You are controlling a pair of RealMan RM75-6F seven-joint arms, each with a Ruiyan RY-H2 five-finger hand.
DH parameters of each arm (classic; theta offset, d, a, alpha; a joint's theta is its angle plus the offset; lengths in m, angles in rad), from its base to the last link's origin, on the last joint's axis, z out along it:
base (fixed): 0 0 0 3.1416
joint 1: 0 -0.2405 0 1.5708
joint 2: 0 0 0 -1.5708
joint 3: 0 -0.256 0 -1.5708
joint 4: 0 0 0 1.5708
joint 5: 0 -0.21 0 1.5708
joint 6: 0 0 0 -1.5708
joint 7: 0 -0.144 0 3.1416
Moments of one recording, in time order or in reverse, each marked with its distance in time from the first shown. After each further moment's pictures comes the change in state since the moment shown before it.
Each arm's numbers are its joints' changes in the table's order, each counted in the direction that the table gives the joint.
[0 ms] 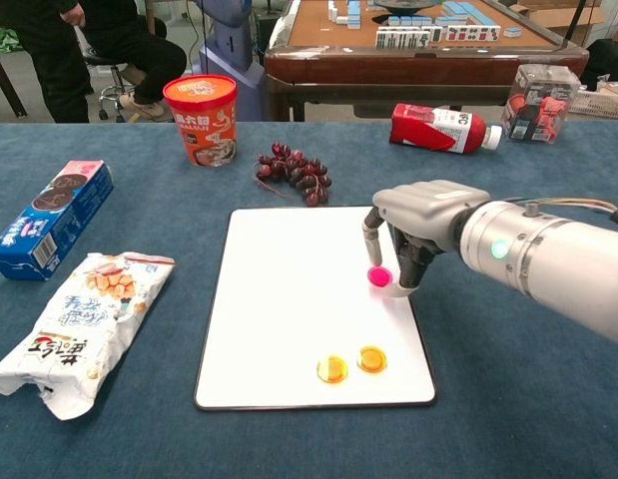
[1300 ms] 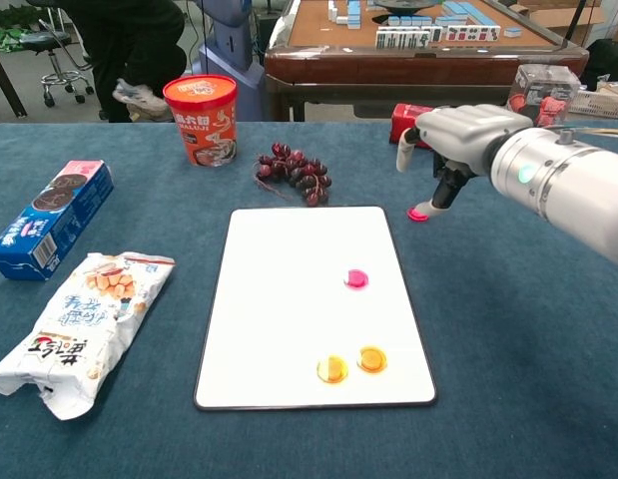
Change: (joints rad) left arm 0.001 -0.004 -0.006 0.003 -0.010 -0.005 -0.018; right arm 0.012 0.056 -0.088 -0.087 0.024 0.081 0.006
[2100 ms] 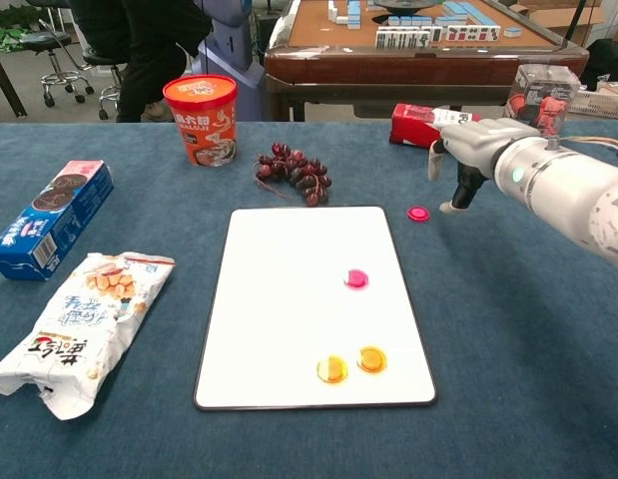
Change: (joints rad) left arm -0.005 0.010 0.005 0.001 0.009 0.008 0.026; right arm -0.036 -0.090 -0.039 -0.281 -0.119 -0.117 -0.007
